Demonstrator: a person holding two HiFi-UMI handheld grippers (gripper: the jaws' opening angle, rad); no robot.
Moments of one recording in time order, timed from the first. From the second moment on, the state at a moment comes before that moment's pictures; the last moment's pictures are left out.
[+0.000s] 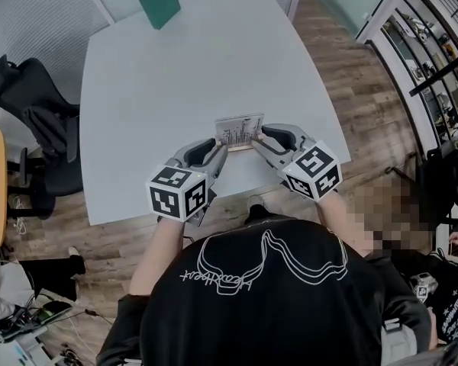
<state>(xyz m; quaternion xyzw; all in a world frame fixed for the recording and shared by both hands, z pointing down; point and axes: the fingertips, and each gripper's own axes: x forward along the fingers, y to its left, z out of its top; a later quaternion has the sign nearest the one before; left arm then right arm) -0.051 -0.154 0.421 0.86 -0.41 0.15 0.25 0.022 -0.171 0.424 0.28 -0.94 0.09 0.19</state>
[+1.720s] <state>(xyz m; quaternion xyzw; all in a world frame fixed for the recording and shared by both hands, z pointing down) -0.037 -0.257 0.589 0.82 -0.43 0.22 0.32 0.033 -0.276 0.590 0.24 -0.92 0.10 0.30</state>
